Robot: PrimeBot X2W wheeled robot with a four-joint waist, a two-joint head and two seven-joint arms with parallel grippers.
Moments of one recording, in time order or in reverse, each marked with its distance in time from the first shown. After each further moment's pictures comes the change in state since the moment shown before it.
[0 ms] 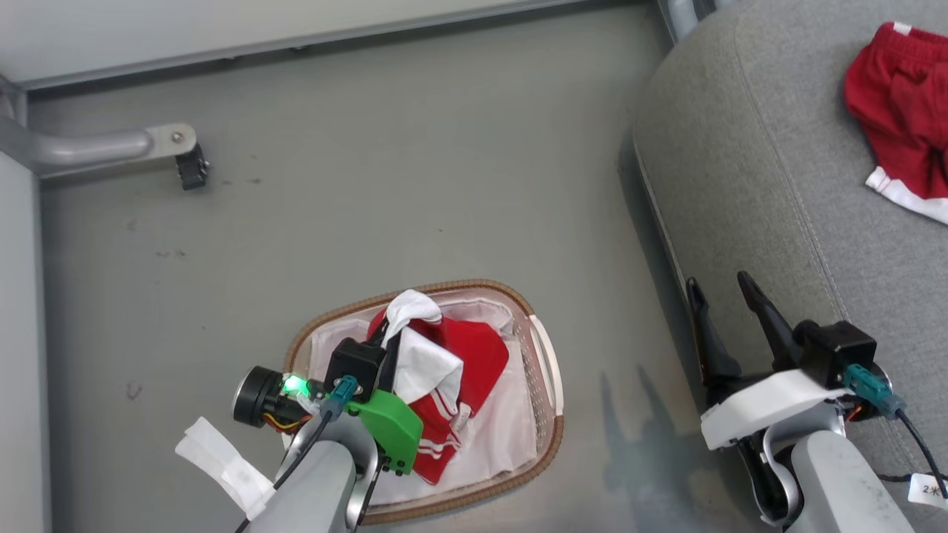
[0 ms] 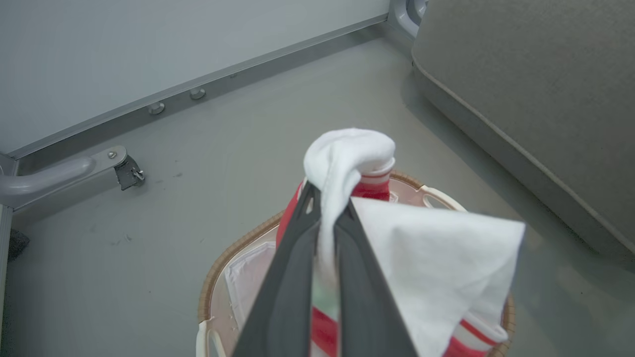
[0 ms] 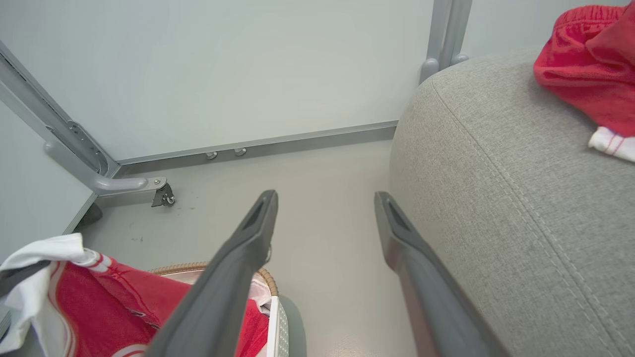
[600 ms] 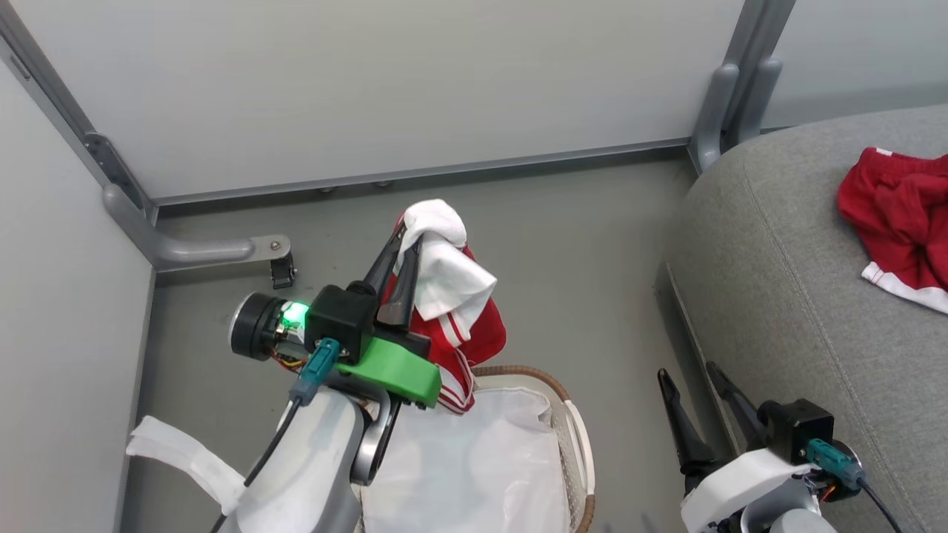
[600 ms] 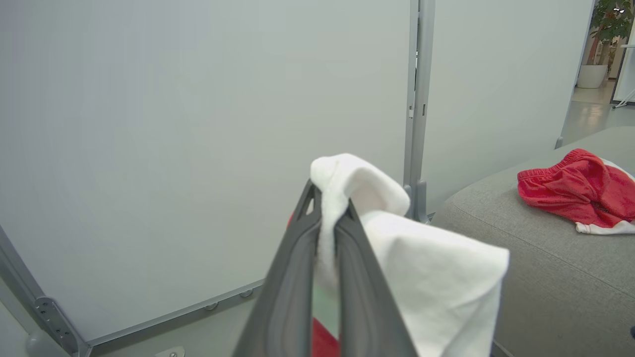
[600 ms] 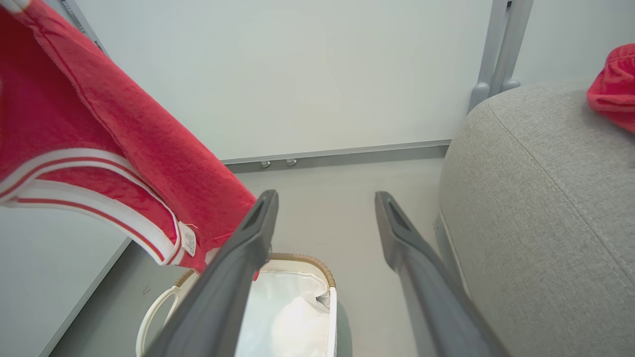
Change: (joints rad) left arm 0.024 0.004 0.049 -0.424 -0.019 -0.007 0.000; right arm 0.153 0.021 0.055 0.027 -0.010 0.000 0.000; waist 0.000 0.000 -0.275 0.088
